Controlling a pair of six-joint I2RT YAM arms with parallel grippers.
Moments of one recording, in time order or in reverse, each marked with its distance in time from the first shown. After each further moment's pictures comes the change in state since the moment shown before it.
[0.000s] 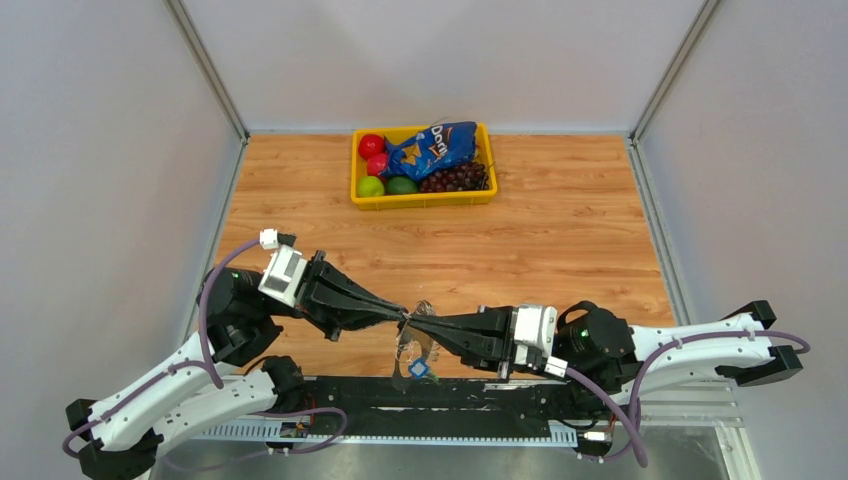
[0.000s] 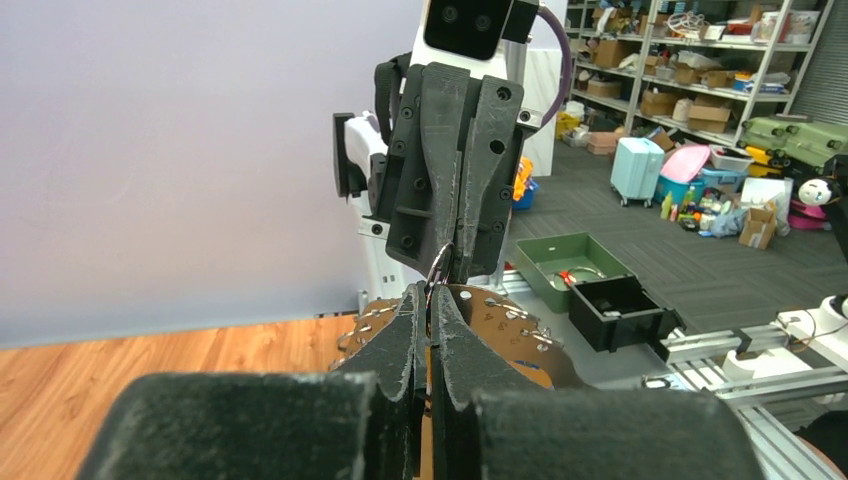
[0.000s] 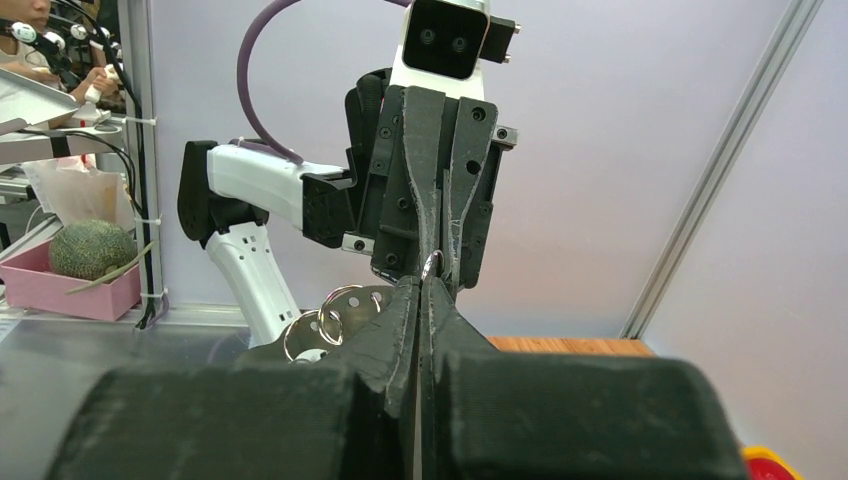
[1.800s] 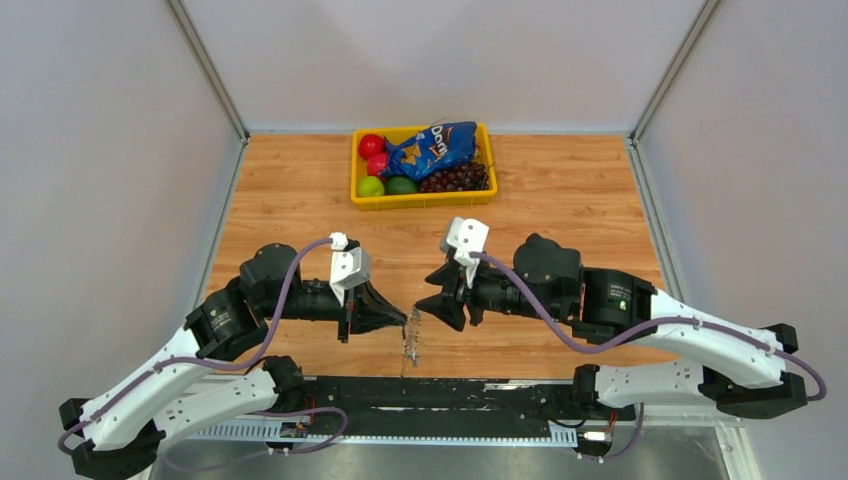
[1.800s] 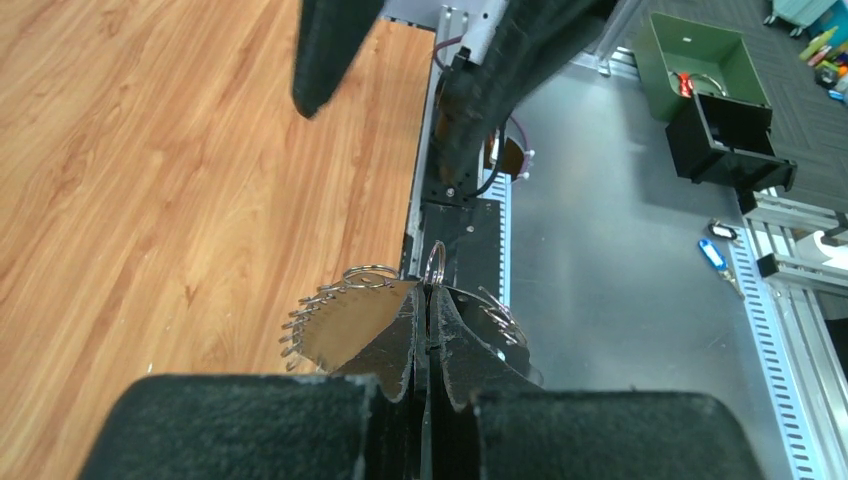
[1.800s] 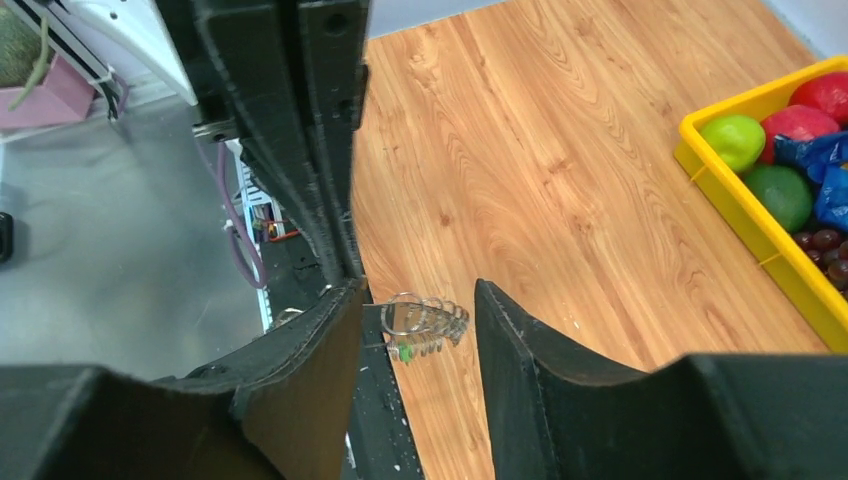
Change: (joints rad) left arm 0.000 0.045 0.160 -0.890 -0.172 0.323; right arm -0.331 0.177 0.451 -0.993 -0.125 0.390
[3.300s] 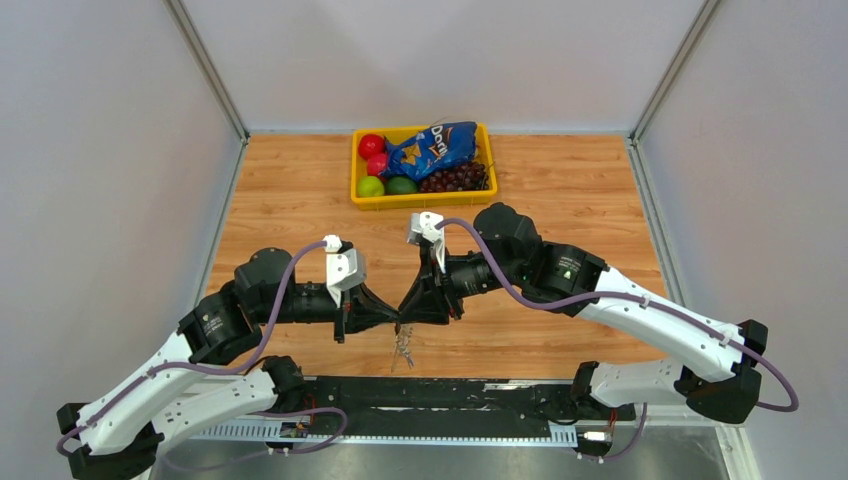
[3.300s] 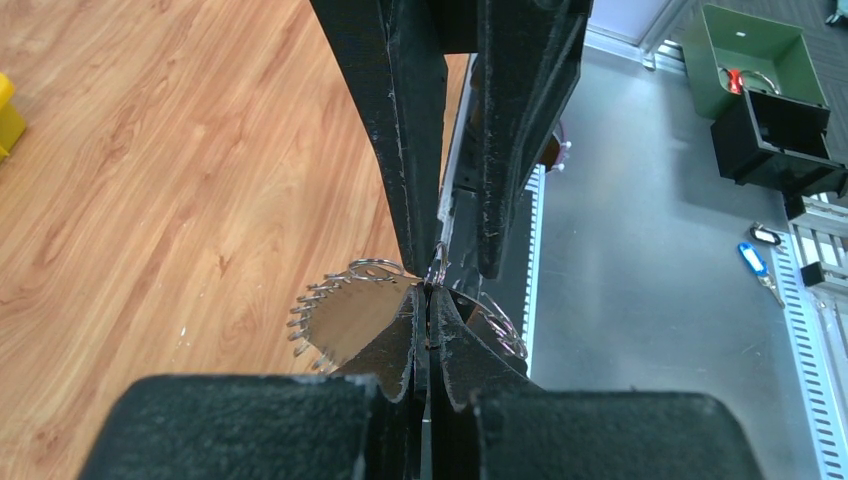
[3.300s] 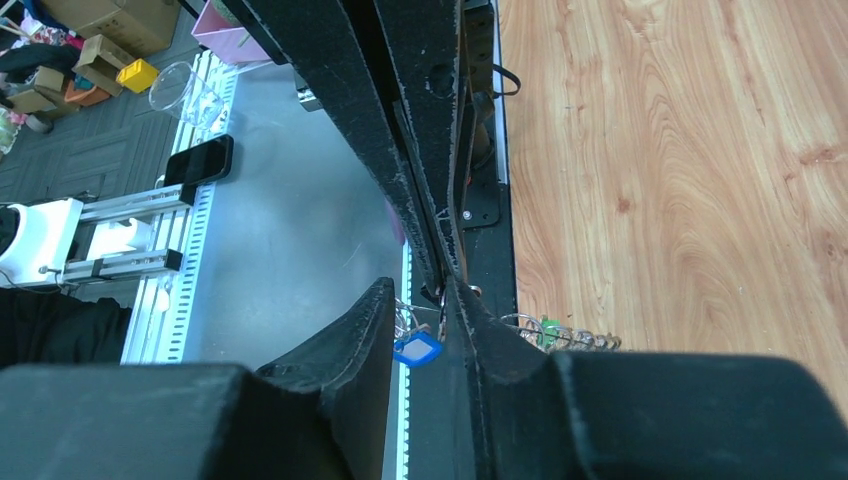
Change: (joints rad) left arm 0.000 -0.031 0.000 -0.071 -0.095 0.028; right arm -0.258 0.154 -0.025 0.094 -0.683 0.128
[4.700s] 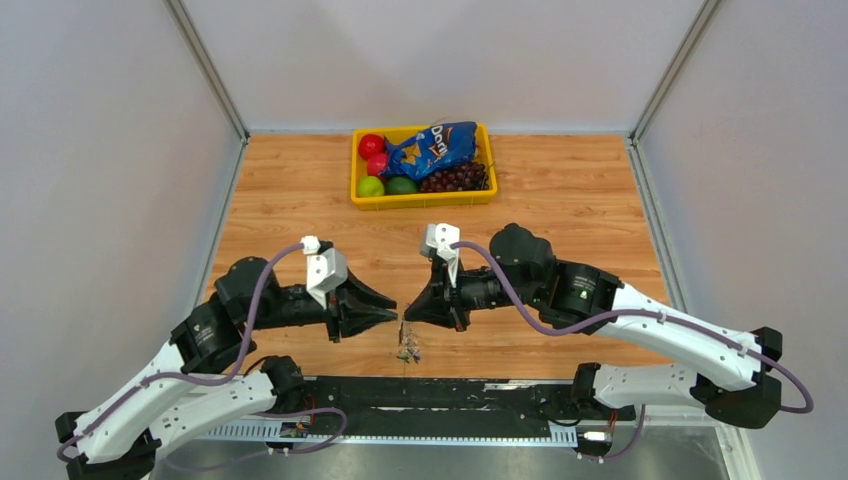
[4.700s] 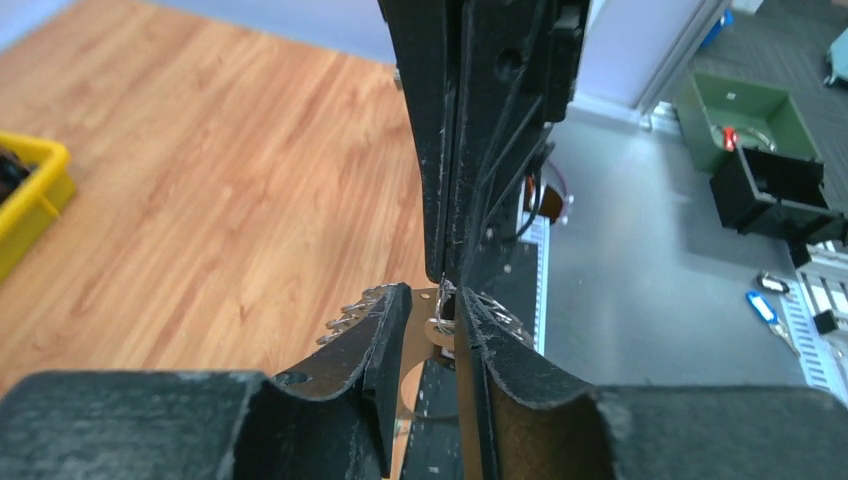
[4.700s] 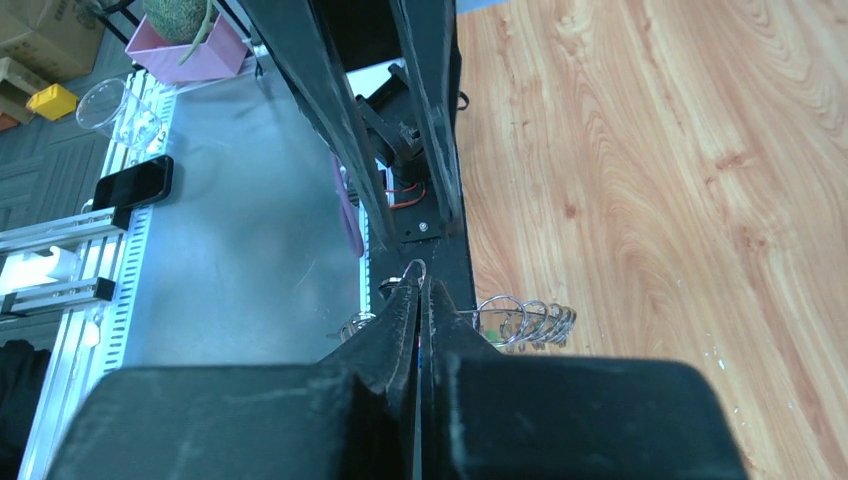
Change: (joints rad) left arm 0.000 -0.061 -0.042 0.096 -0.025 -0.035; right arm 0.070 -0.089 -0.094 0.059 0.188 -0.025
